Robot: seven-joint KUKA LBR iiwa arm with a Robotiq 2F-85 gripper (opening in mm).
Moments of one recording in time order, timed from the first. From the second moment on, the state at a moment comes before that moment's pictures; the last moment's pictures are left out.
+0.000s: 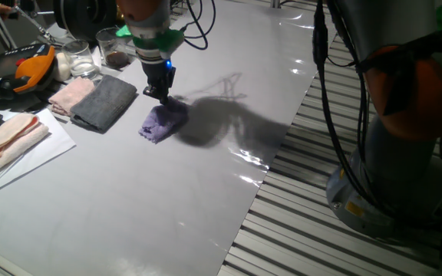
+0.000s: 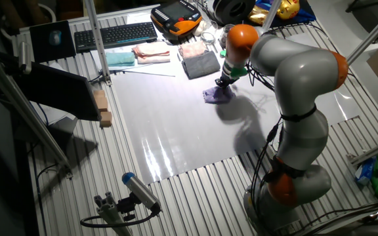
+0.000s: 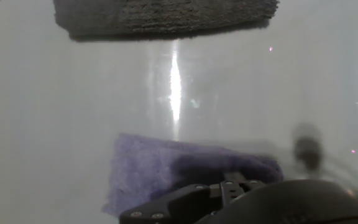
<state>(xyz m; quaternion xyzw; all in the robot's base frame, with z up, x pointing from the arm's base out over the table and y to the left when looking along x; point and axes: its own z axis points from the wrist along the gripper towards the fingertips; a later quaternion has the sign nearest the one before) 0.597 -0.024 0.075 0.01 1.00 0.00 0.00</state>
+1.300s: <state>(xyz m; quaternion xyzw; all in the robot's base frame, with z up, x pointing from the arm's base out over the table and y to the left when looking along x) 0.562 -0.010 0.173 -0.01 1.00 0.01 0.03</state>
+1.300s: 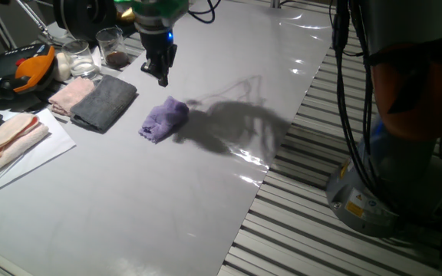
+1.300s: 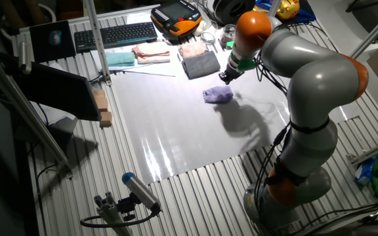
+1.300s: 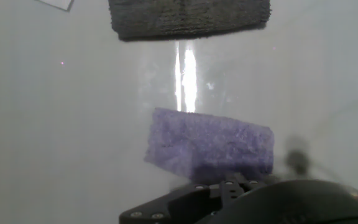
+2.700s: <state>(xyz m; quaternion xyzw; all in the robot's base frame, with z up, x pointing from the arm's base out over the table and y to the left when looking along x) 0.549 -0.014 0.190 -0.01 1.00 0.00 0.02</state>
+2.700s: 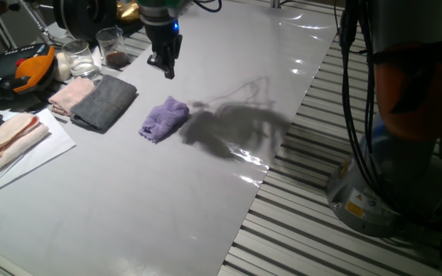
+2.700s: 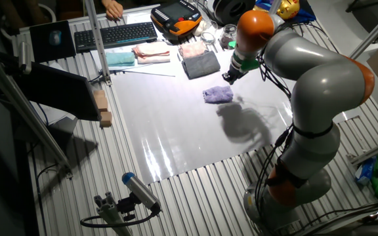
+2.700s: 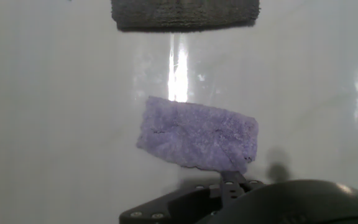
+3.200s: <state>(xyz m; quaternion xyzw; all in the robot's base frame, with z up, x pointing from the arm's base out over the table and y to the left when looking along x) 0.550 -0.014 0.190 -0.01 1.00 0.00 -0.04</state>
